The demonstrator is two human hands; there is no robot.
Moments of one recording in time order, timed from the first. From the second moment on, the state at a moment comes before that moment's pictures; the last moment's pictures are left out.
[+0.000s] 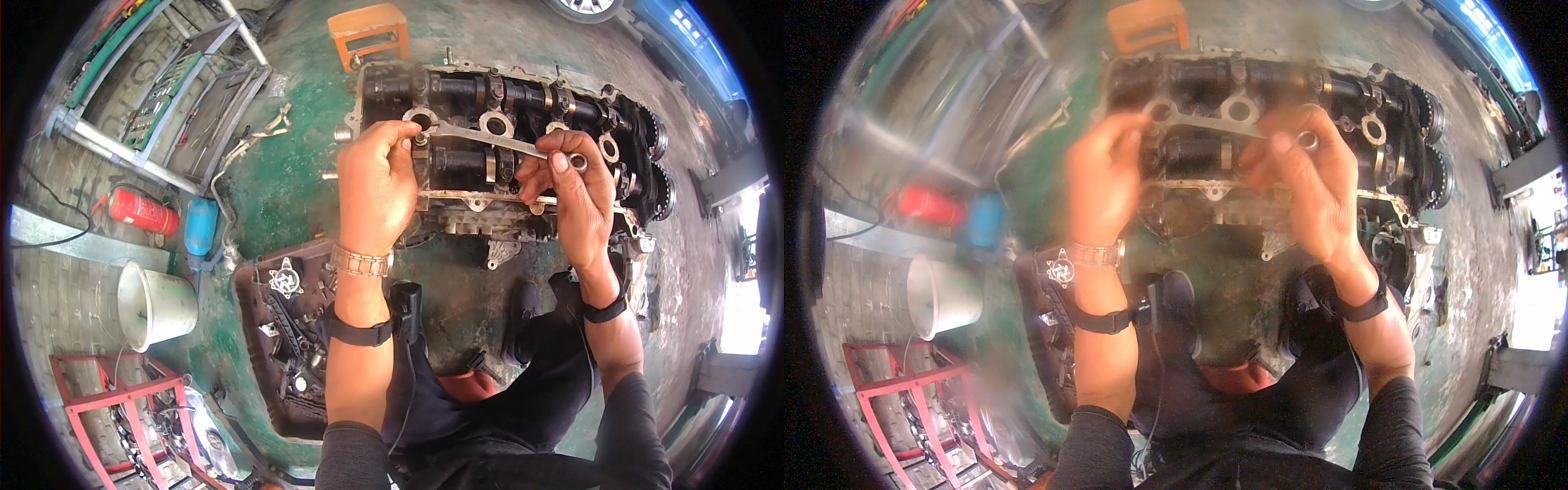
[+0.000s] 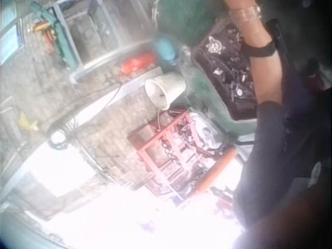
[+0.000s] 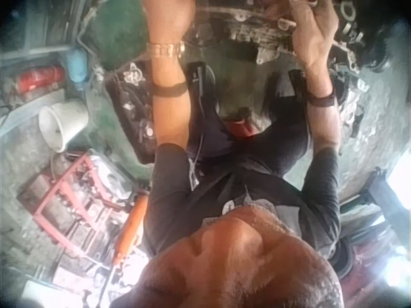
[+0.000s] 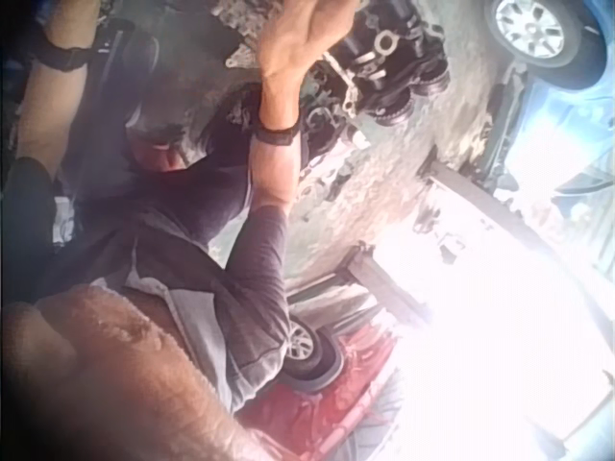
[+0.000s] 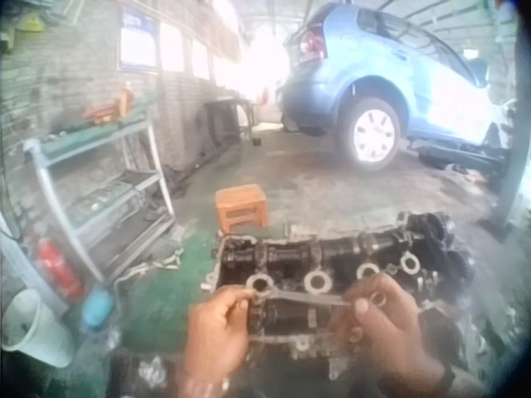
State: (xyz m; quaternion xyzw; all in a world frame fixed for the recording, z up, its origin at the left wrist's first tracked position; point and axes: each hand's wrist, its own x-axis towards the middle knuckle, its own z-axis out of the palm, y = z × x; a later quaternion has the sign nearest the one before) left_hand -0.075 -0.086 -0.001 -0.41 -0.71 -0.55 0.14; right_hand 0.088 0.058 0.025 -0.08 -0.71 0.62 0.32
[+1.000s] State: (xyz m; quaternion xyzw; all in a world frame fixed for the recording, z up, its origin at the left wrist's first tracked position) left_hand -0.076 -0.087 -0.002 -0.41 -0.71 -0.56 0.13; right_hand 0.089 0.046 0.015 -0.07 -0.66 0.68 0.31
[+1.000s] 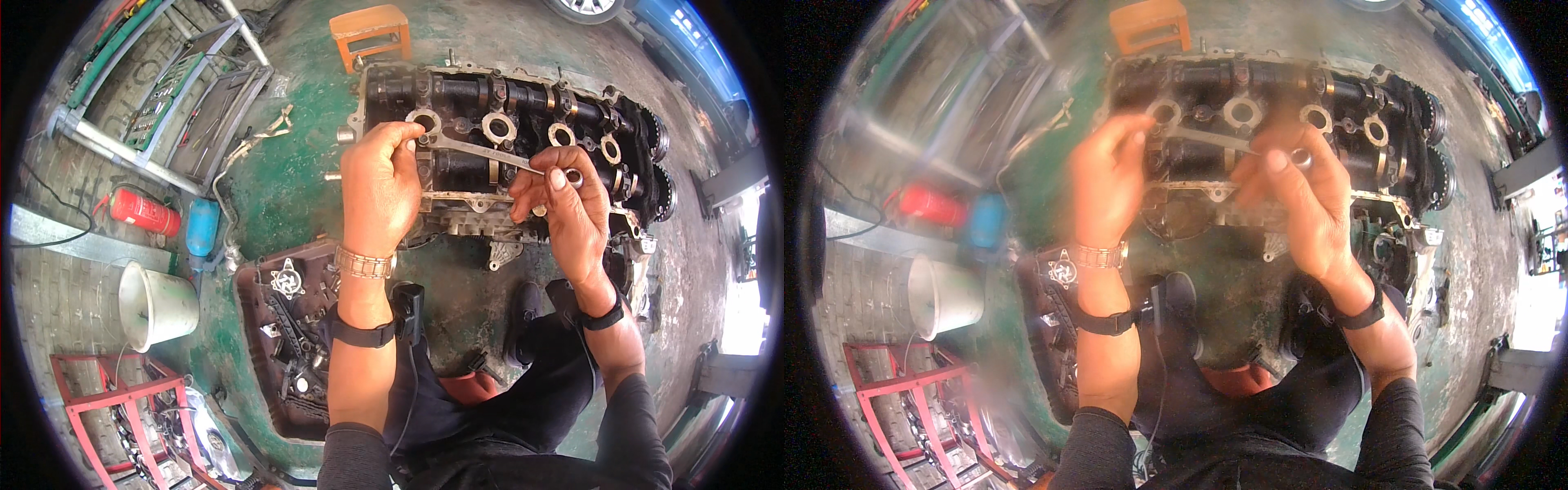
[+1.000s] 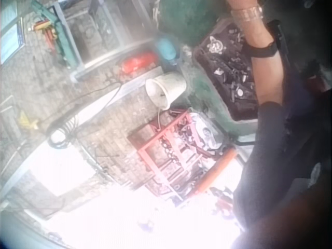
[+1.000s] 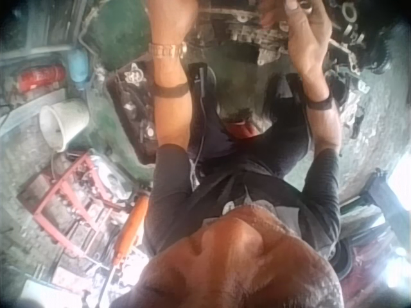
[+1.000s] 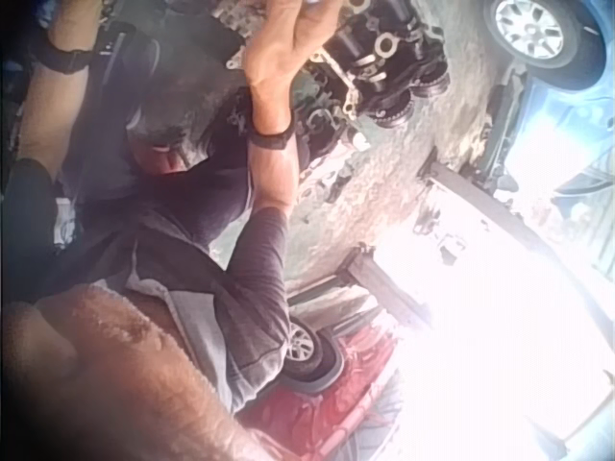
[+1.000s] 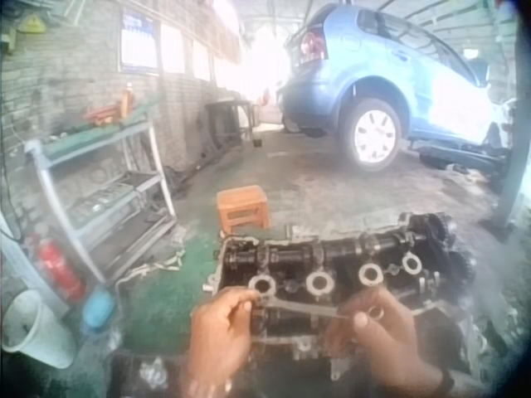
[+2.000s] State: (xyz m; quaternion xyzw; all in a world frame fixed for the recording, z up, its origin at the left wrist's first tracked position) left_hand -0.075 -0.083 -0.002 -0.40 -0.70 -0.58 0.14; right_hand 0.069 0.079 0.037 -0.10 -0.72 0.62 0.29
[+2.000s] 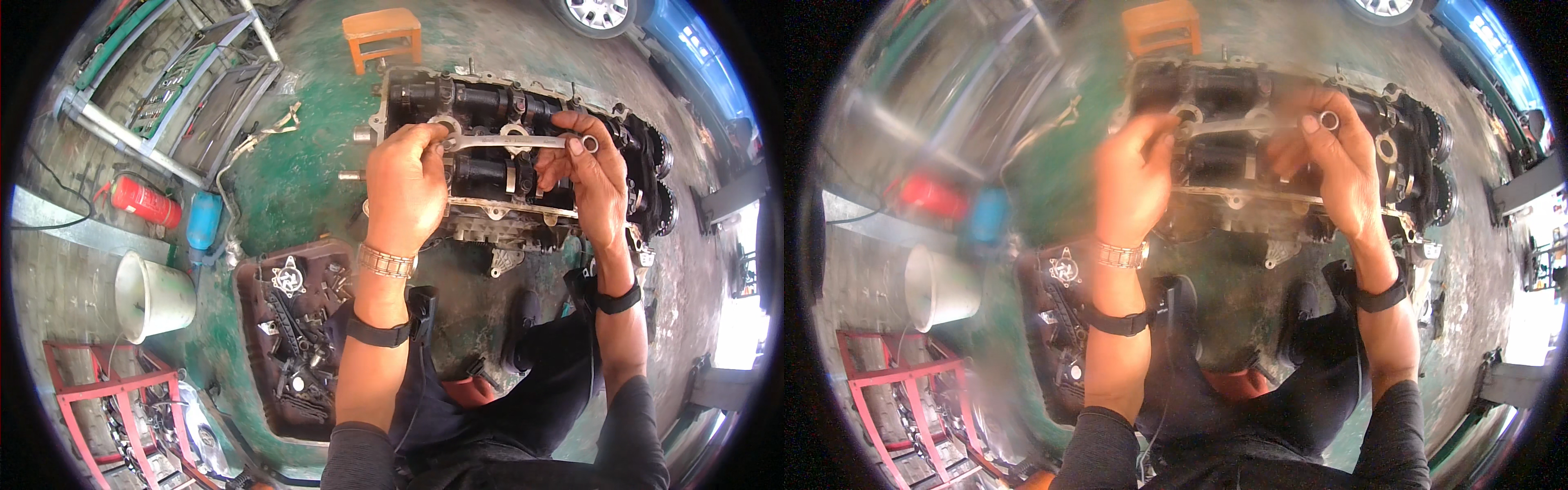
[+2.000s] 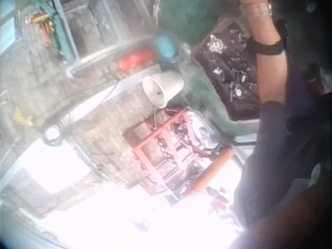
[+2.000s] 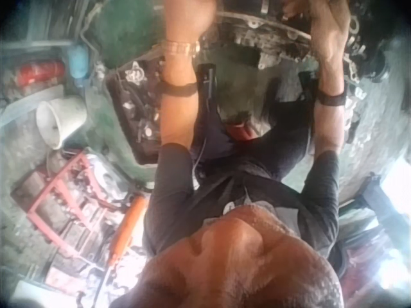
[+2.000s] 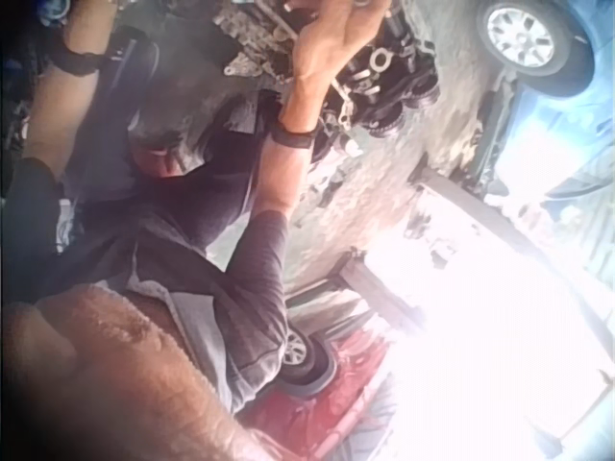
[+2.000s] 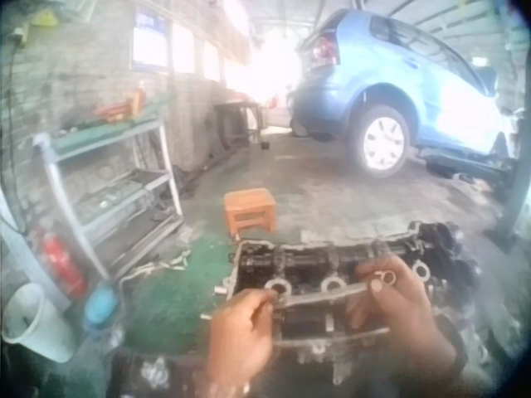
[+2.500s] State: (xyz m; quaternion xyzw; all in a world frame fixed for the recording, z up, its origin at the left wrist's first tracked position) left_hand -0.075 -0.082 -0.005 -0.37 -0.74 -0.56 0.08; right_hand 0.048 0.088 0.047 -0.18 -0.73 0.60 0.29
